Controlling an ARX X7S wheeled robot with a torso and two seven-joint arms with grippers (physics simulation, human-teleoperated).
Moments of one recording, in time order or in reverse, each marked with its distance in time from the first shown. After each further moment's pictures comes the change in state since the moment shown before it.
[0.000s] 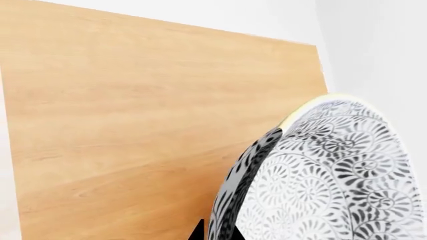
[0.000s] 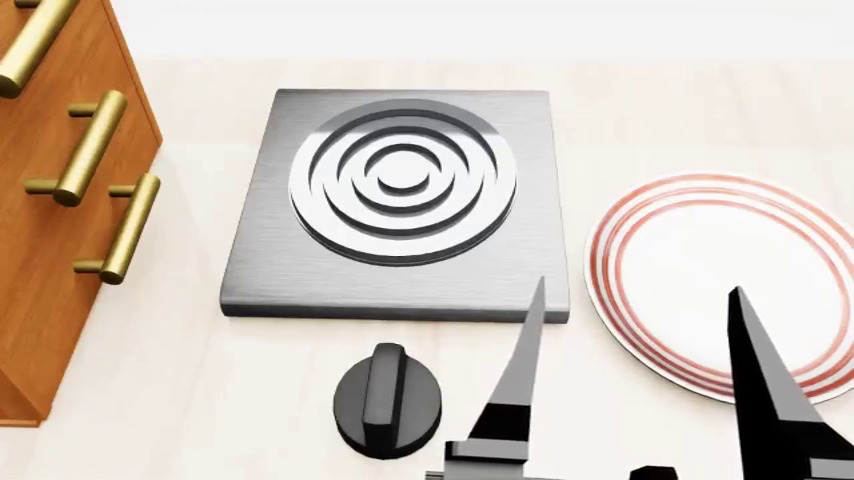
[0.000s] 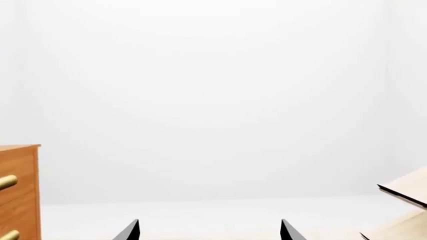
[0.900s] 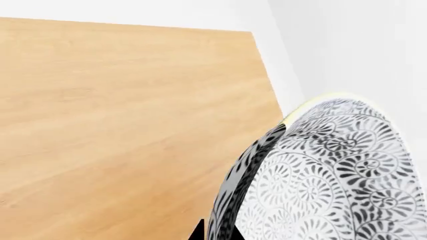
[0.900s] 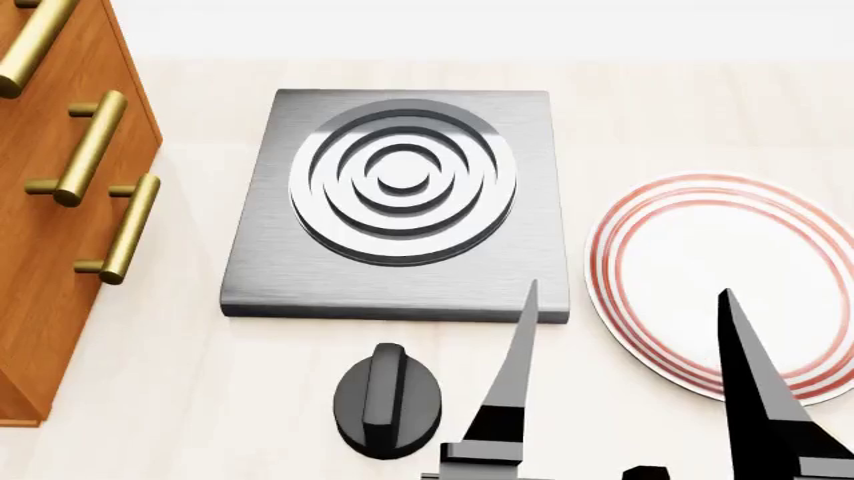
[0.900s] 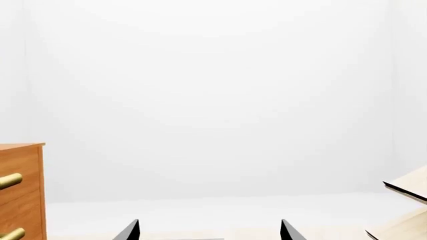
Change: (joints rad) left arm -0.100 0.016 0.056 -0.101 0.001 -0.103 0.184; right arm -0.011 -0.019 0.003 0.017 -0.011 -0.015 -0.029
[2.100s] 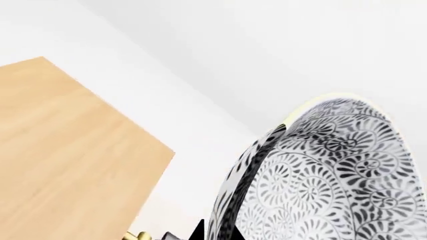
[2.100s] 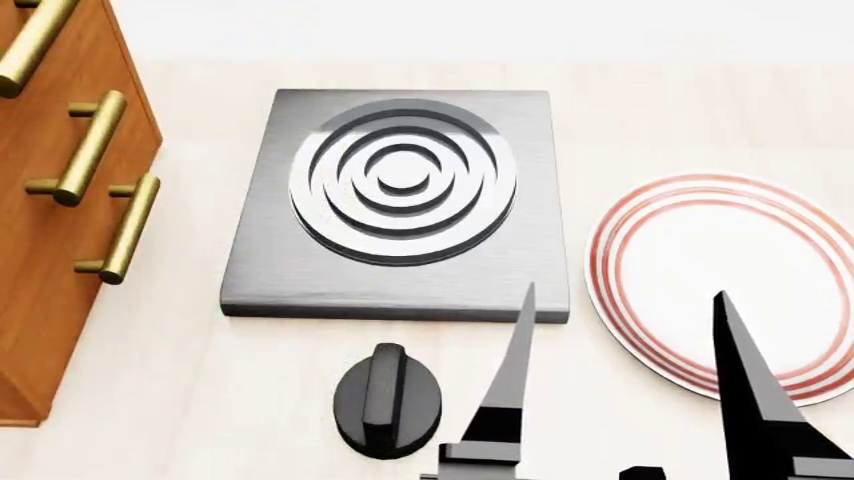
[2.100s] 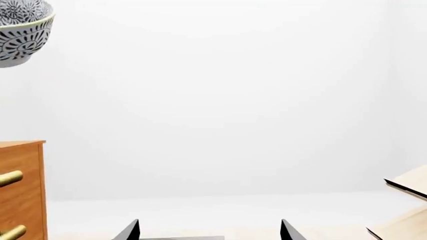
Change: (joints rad) left arm 0.083 0.035 0.094 0.412 -0.043 -0.223 0.275; right arm -0.011 -0.020 0.009 0.011 -0.014 -0.001 -0.024
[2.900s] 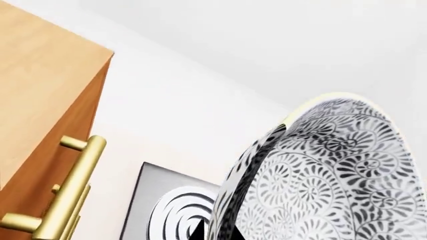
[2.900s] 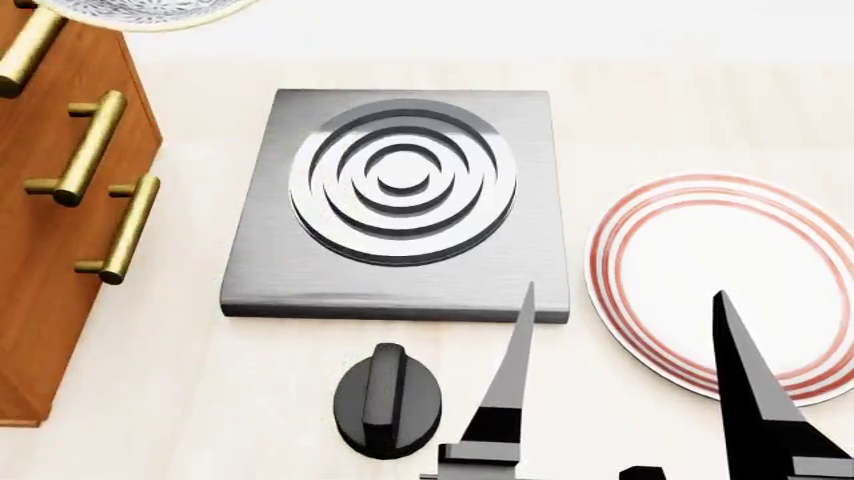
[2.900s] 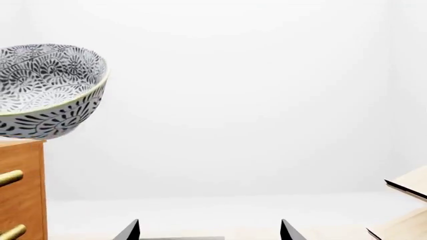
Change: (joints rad) left arm 0.489 -0.015 -0.138 0.639 -0.261 -0.079 -0.212; right arm -0.004 -0.010 0.009 -0.002 -0.008 0.008 -0.015
